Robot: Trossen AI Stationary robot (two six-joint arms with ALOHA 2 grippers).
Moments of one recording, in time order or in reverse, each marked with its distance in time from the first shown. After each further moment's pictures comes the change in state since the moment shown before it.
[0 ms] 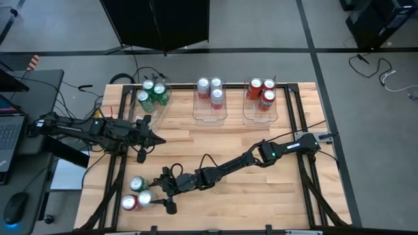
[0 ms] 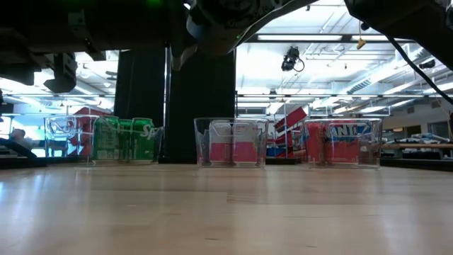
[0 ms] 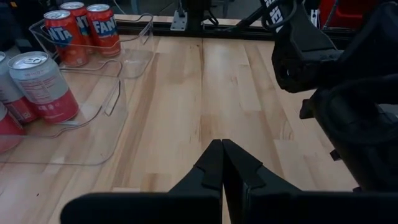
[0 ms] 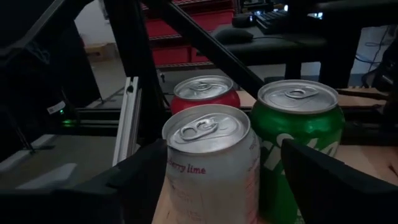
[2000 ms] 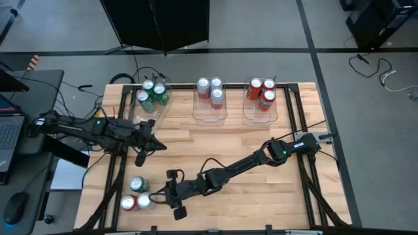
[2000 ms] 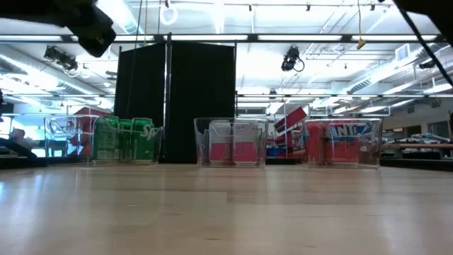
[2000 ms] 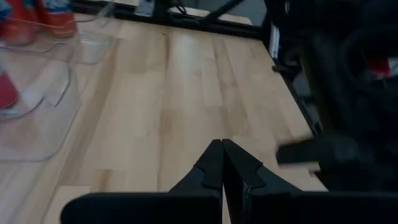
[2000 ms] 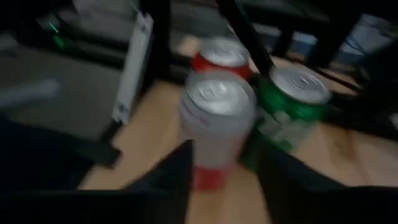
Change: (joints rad) left arm -0.011 0.072 0.046 0.003 0.136 -0.105; right arm 0.062 -0.162 -0.005 -0.449 0.077 -0.192
